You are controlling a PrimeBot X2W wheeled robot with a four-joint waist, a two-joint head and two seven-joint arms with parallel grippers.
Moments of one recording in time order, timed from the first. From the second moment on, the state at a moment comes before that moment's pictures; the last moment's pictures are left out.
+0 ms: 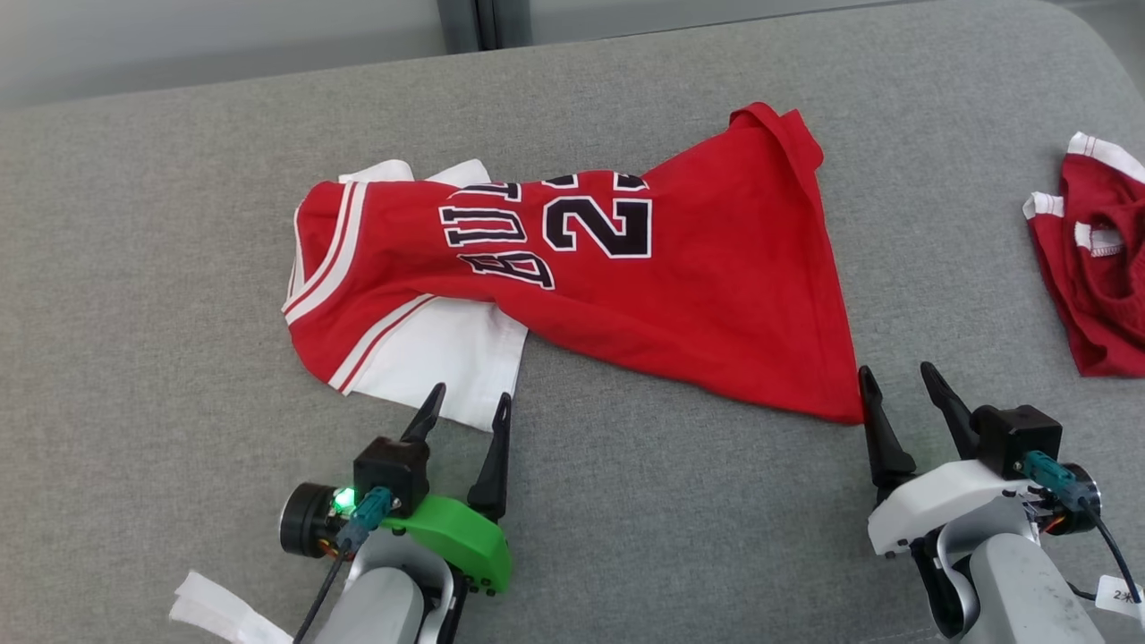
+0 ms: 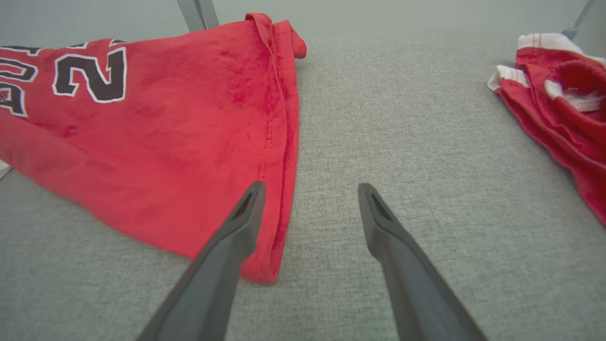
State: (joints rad) left arm -0.28 0.05 -0.43 0.50 -0.32 -0.01 -0.26; right arm -0.24 -0.05 -0.05 0.45 0.15 0.13 -0.26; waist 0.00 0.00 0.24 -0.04
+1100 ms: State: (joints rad) left arm -0.34 0.05 -0.53 0.67 -0.31 0.00 -0.27; right arm -0.33 -0.06 0.14 0.67 0.23 0.13 -0.28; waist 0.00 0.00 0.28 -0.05
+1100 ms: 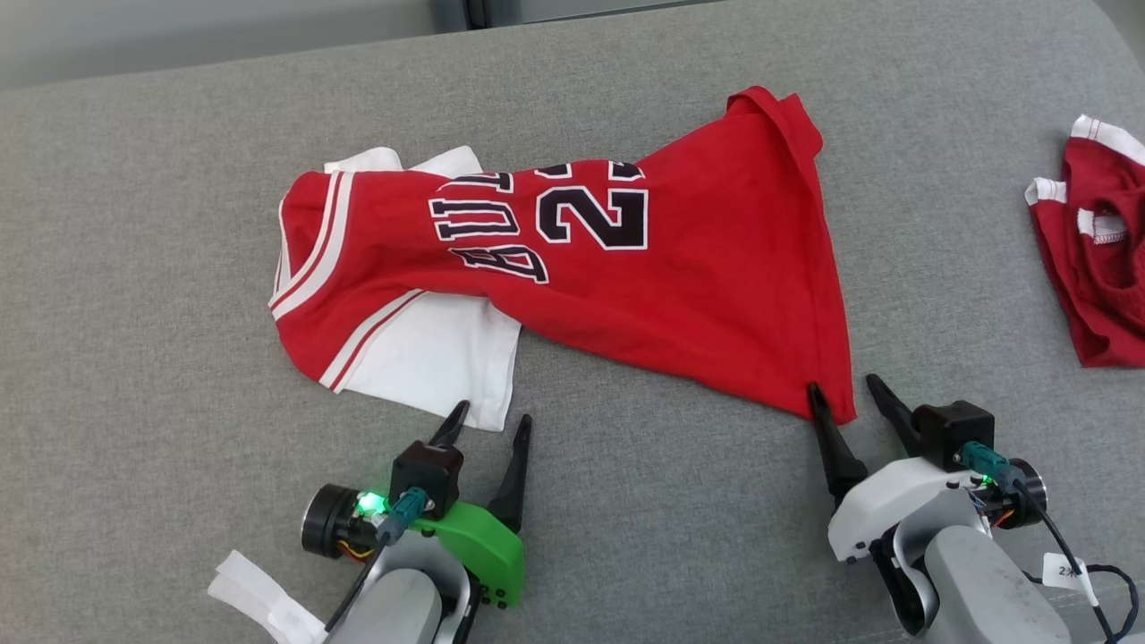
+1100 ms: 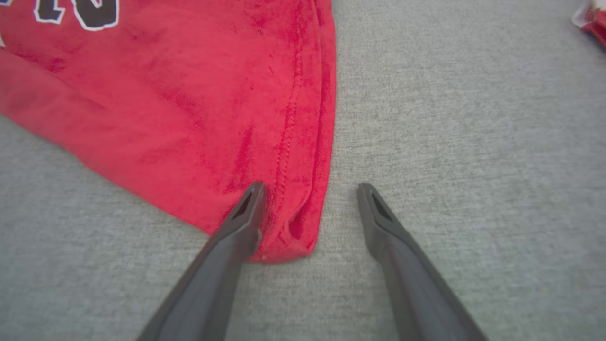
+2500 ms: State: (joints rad) left arm -0.58 0.27 -0.10 0.10 -0.11 -0.09 -0.26; right arm -0.65 -0.26 0.10 0.14 0.49 0.13 -0.25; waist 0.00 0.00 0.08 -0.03
